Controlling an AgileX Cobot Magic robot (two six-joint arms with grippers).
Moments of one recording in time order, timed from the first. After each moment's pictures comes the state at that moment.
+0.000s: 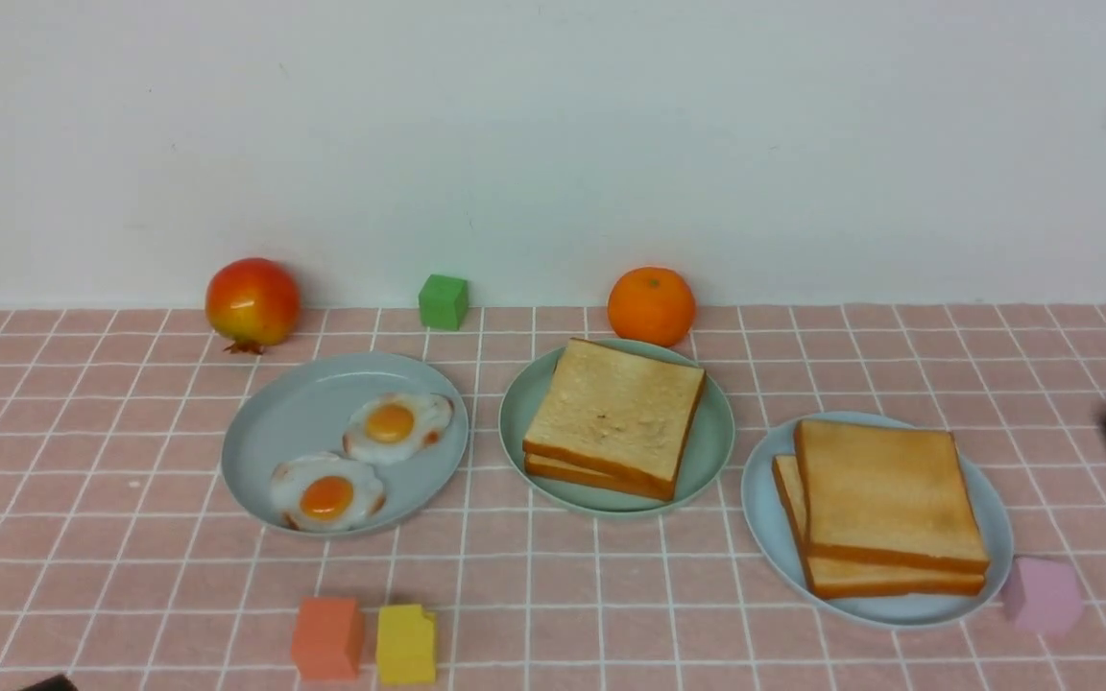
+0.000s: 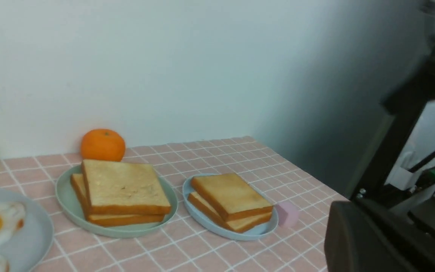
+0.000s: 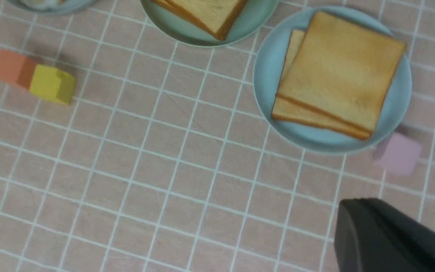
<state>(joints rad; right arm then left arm) 0.64 0.95 -1.17 -0.13 1.20 0.32 -0.67 0.06 -0.24 -0.52 0.17 0.10</state>
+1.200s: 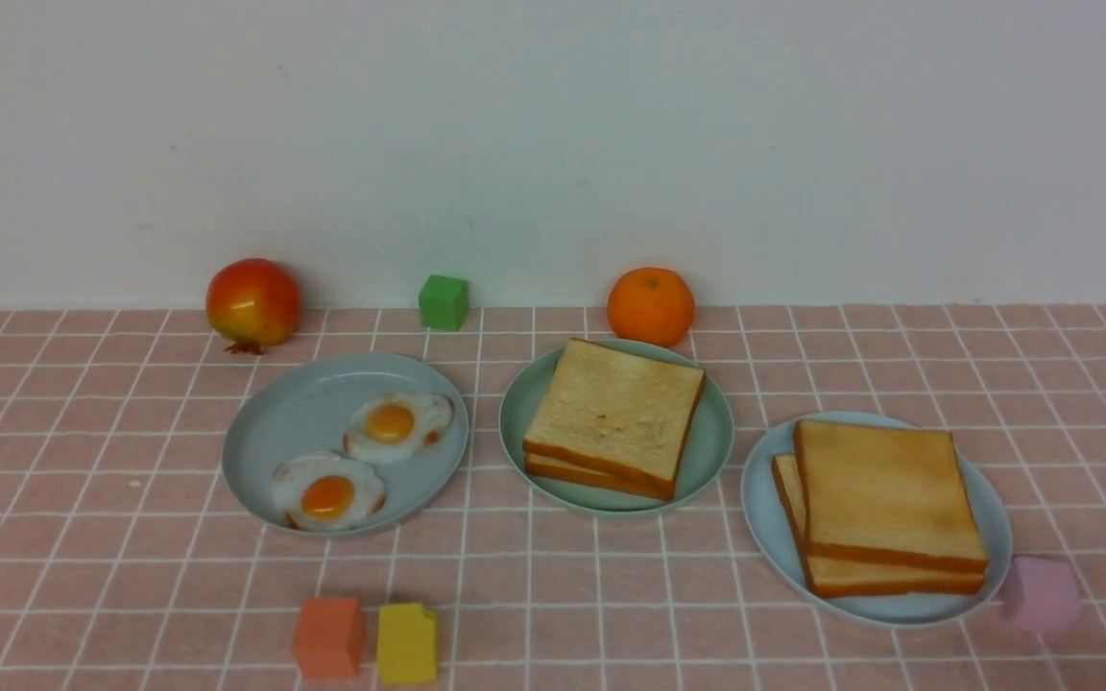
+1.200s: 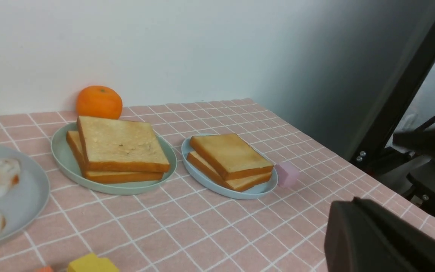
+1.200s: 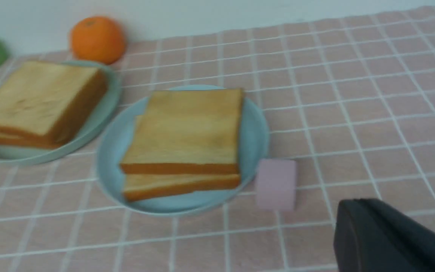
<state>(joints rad) -0.05 0.18 -0.12 0.09 0.36 -0.03 -0.67 0.05 -0.22 -0.52 0.24 0.10</state>
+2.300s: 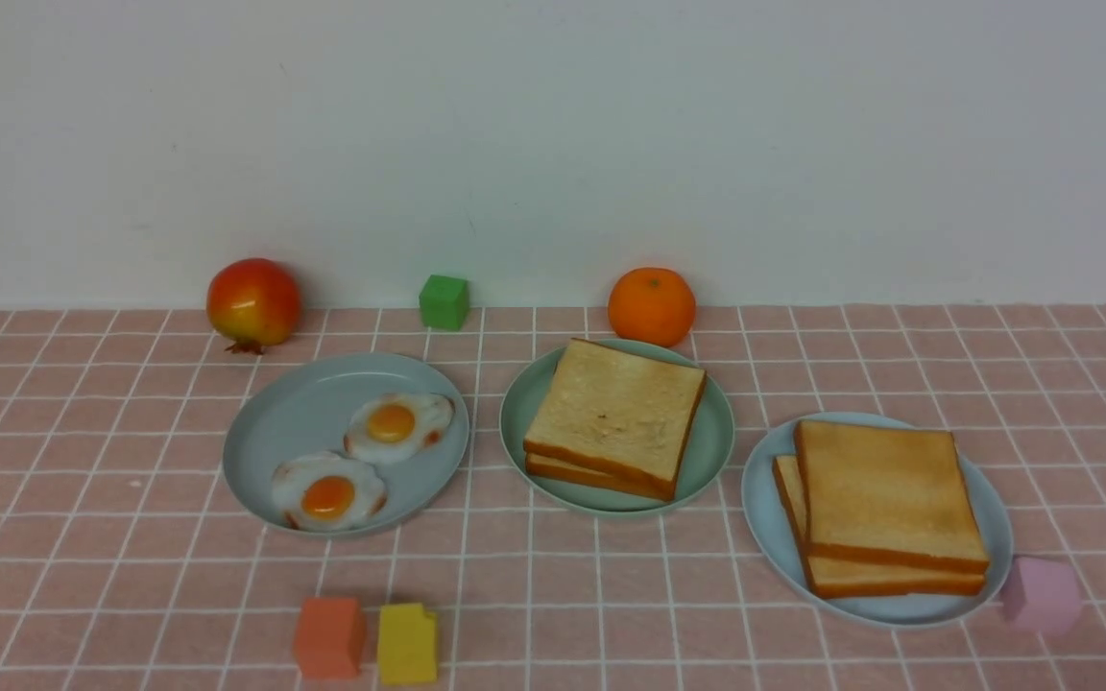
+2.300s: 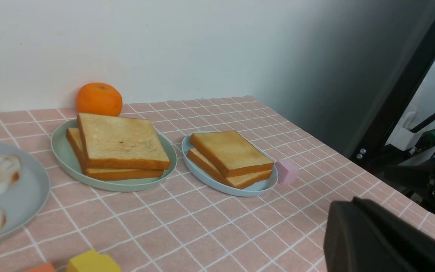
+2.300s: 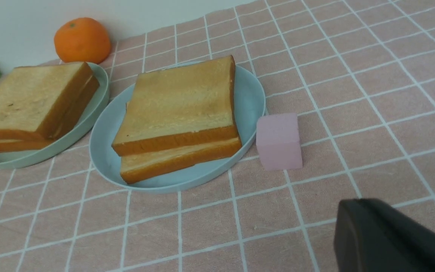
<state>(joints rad) -0.09 -0.01 0.02 0.17 0.41 0.02 -0.67 0.05 -0.22 -0.52 0.24 0.10</state>
